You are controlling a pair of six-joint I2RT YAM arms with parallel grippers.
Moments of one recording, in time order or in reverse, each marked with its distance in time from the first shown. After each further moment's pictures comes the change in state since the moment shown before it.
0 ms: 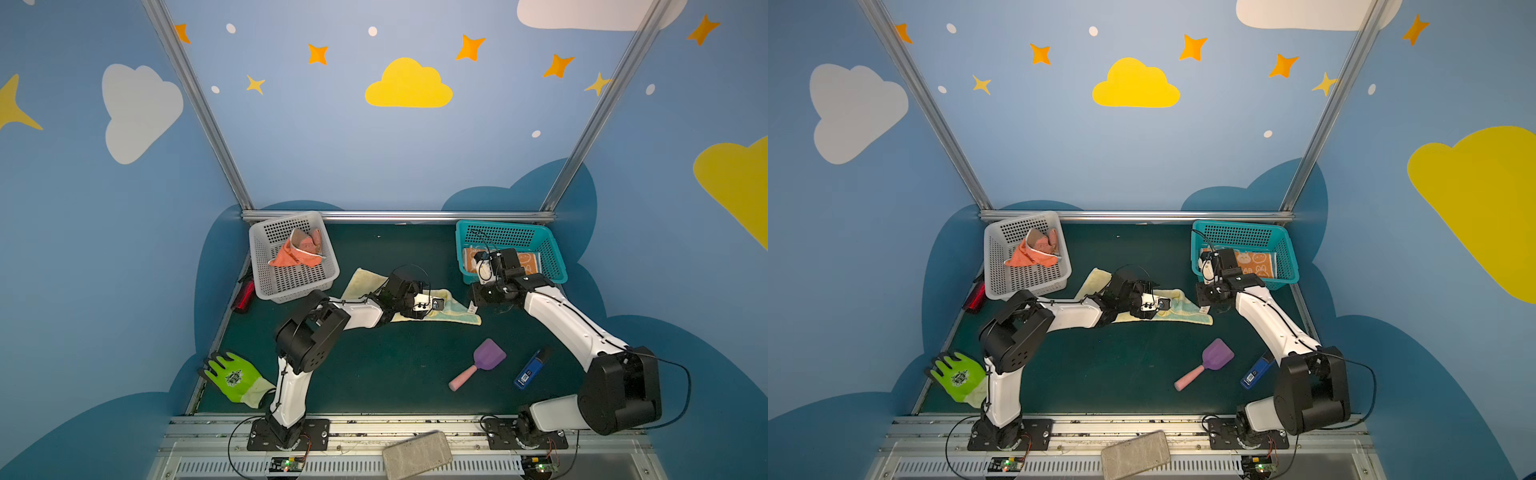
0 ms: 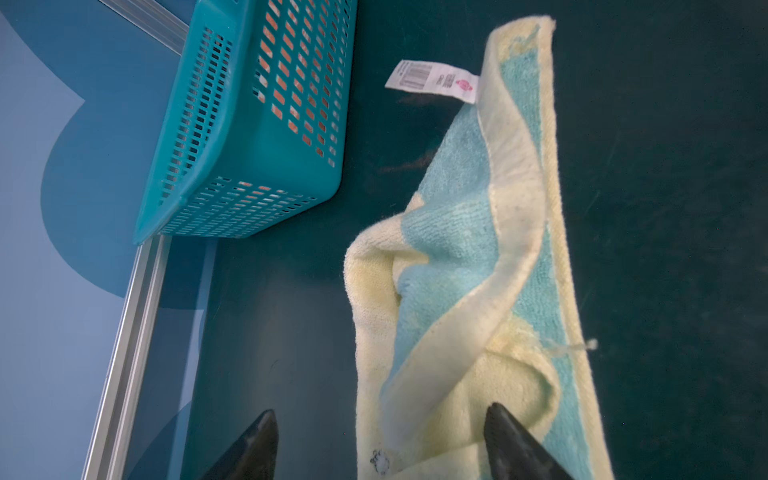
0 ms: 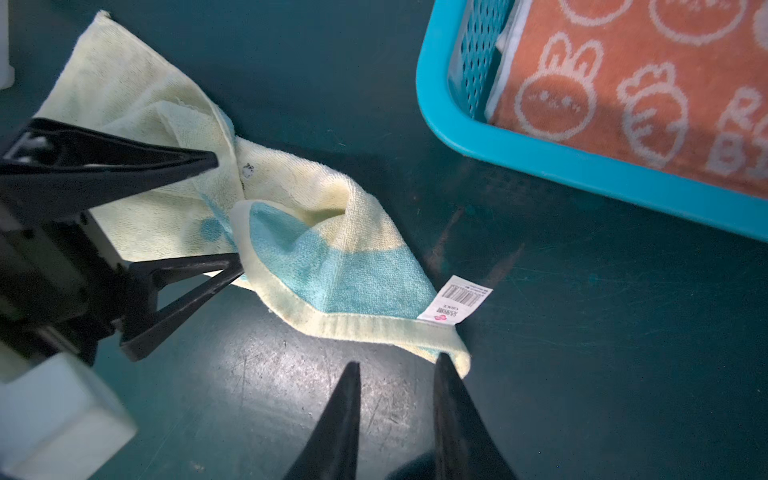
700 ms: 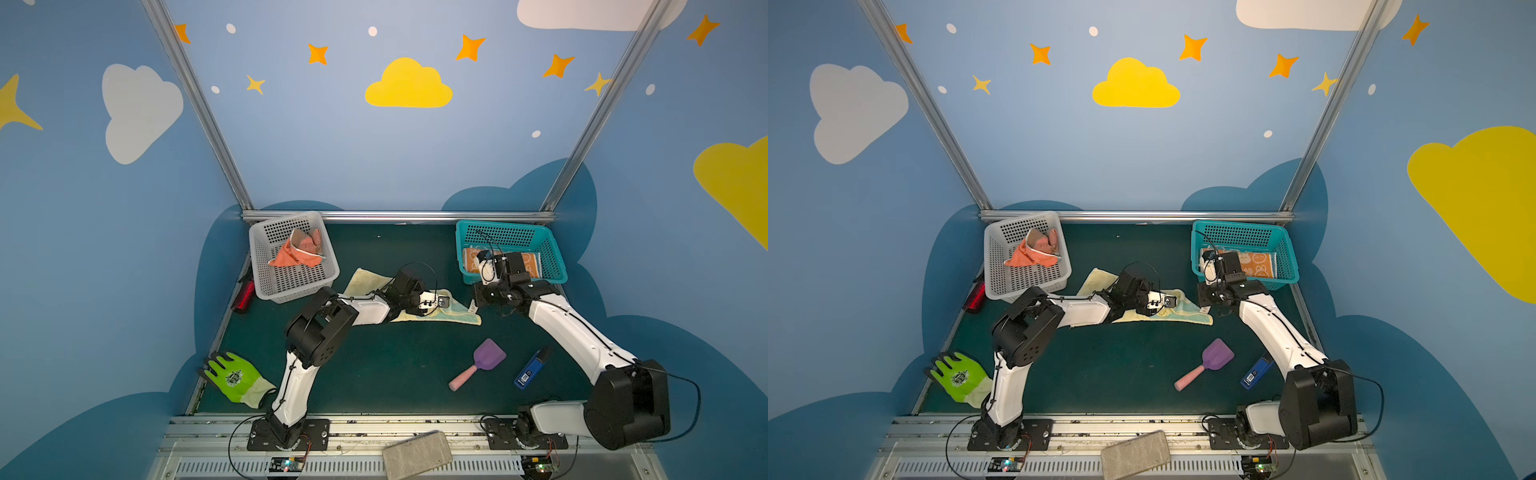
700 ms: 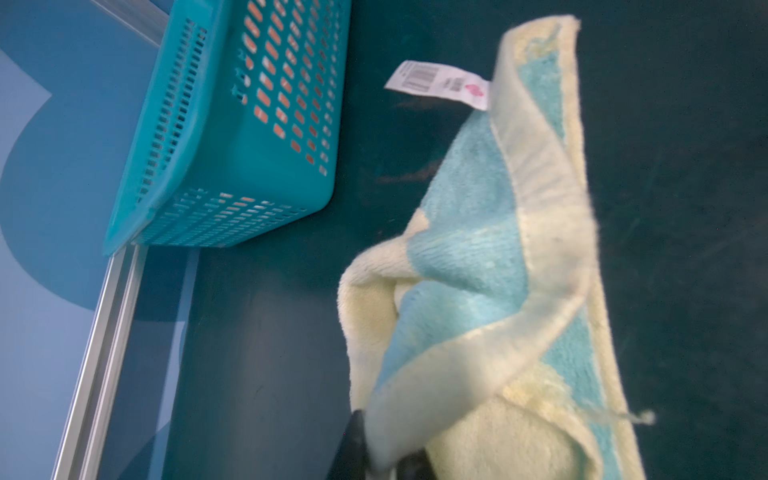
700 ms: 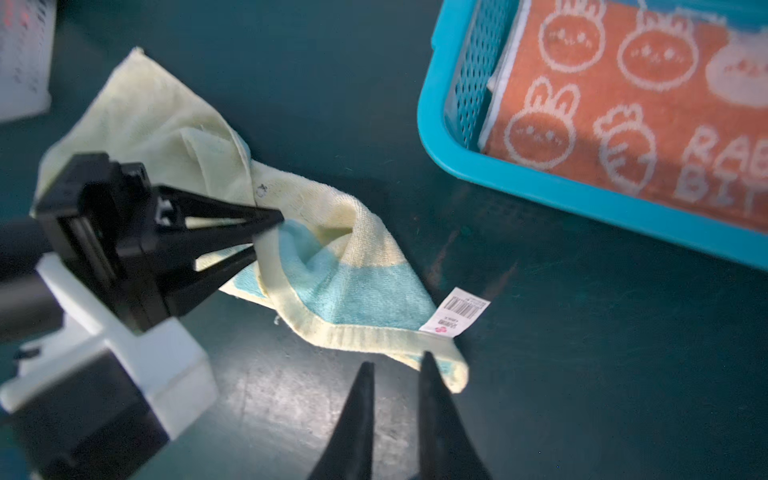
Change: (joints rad) left arm -0.017 0.064 0.099 -0.064 0.013 -0.010; right arm -0.004 -0.092 -0.085 0.106 0.004 0.006
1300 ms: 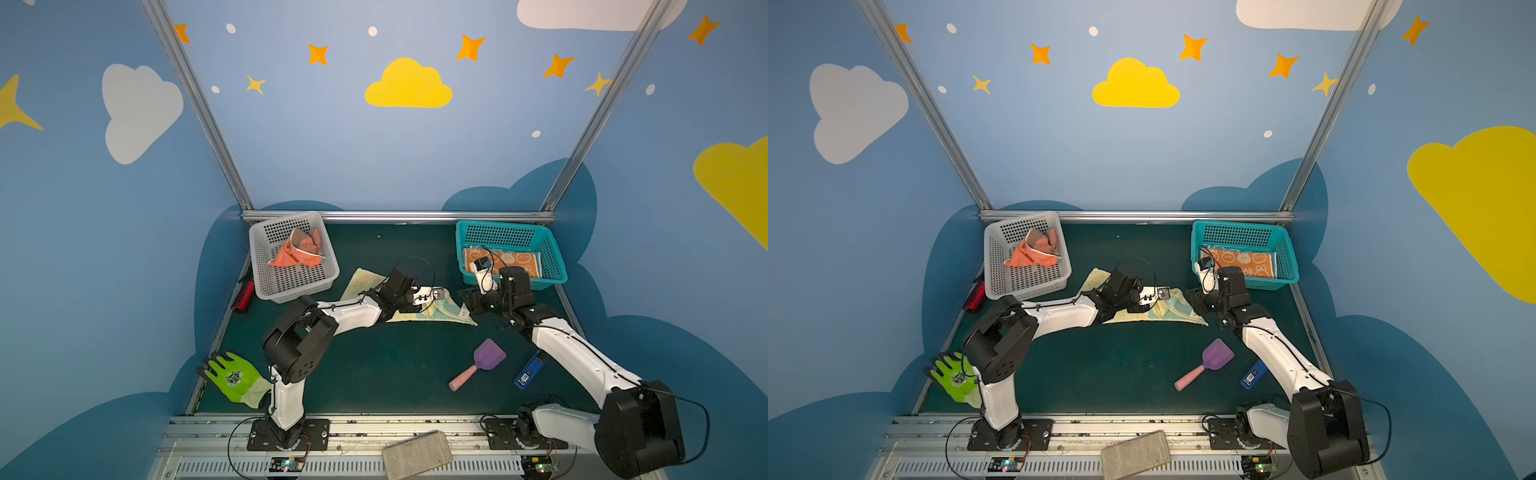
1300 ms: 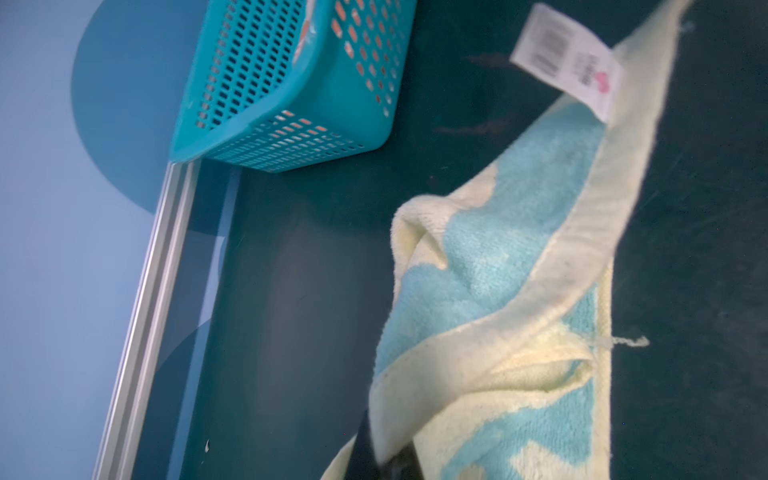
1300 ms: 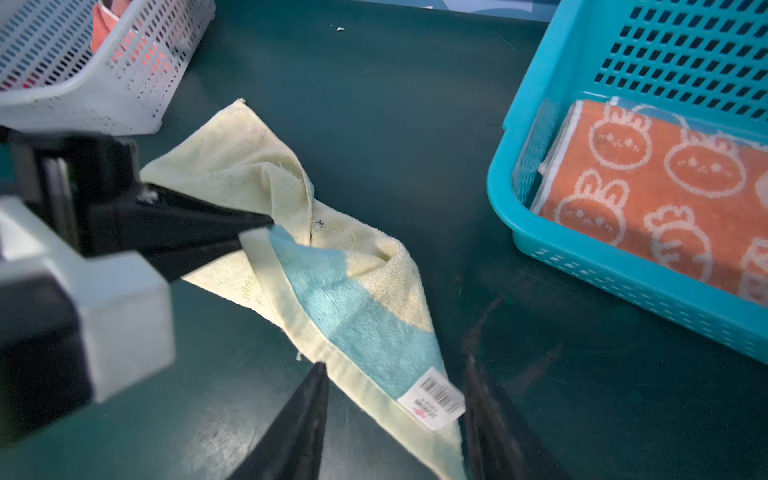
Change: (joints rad) left arm -0.006 -0.222 -0.082 -0.148 -0.212 -0.174; right arm 0.026 -0.128 -0.245 0.359 -0.121 -0.151
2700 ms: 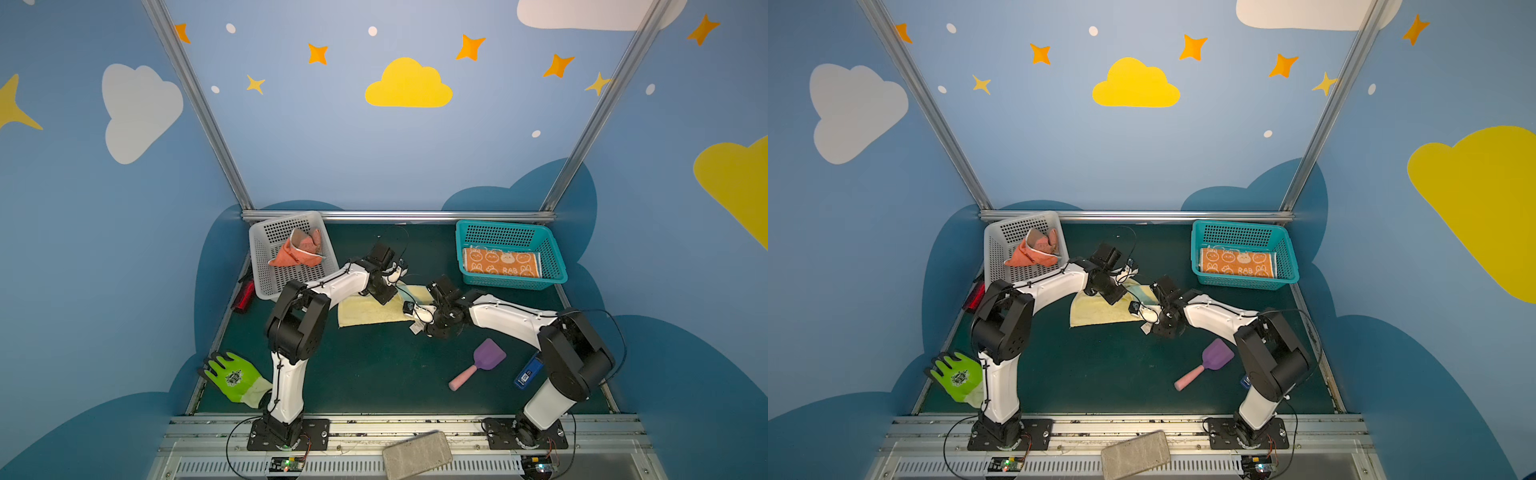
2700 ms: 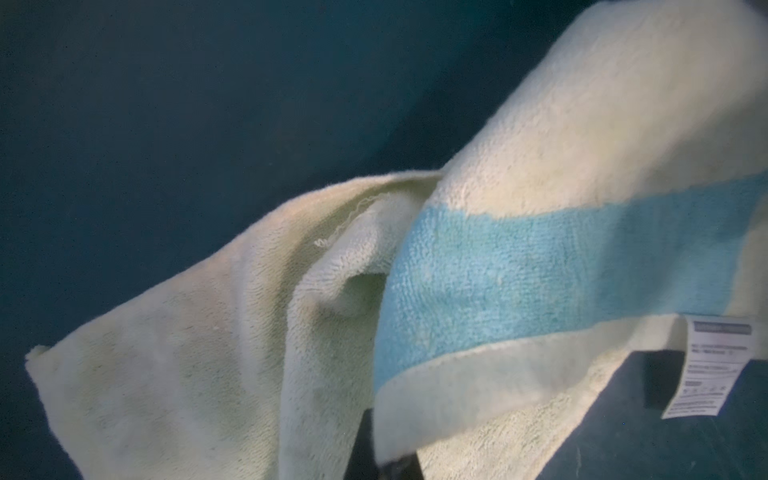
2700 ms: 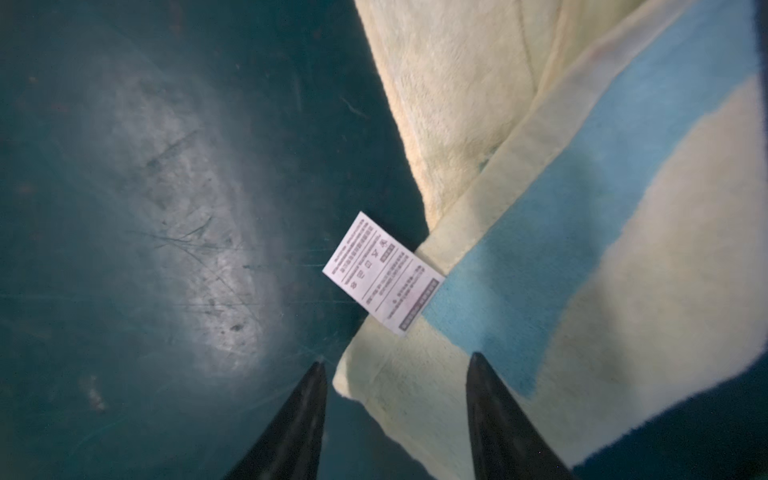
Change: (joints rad) left arm 0.216 0.152 0.320 -0.703 0.100 -0.558; right arm 0.384 0.500 0.294 -0.343 0.138 -0.586
